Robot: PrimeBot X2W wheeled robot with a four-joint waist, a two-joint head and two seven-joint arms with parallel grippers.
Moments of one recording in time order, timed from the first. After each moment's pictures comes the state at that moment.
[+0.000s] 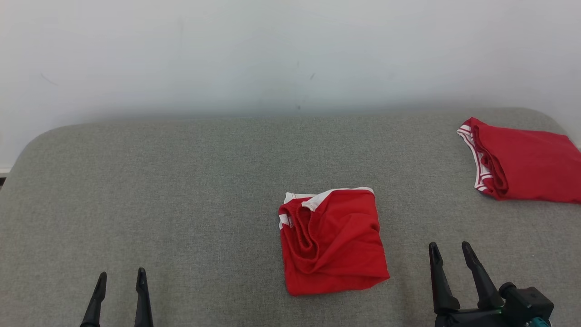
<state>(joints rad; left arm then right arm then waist) 0.06 0.05 0.11 0.13 -0.13 -0.12 -0.26 0.01 -0.08 0.07 0.19 0.30 0.13 -0.26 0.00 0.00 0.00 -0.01</state>
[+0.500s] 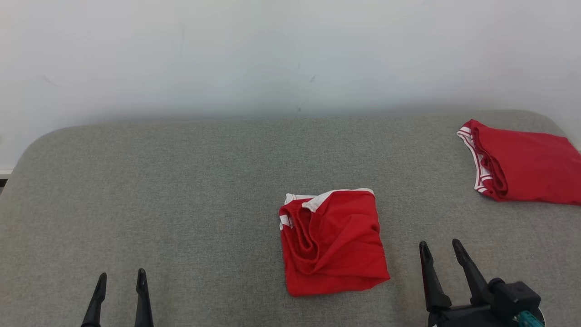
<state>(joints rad) 0.06 0.05 0.11 0.13 -0.12 -0.11 -0.26 -0.01 -0.09 0.09 0.22 0.26 0.13 -0.26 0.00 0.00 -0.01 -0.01</state>
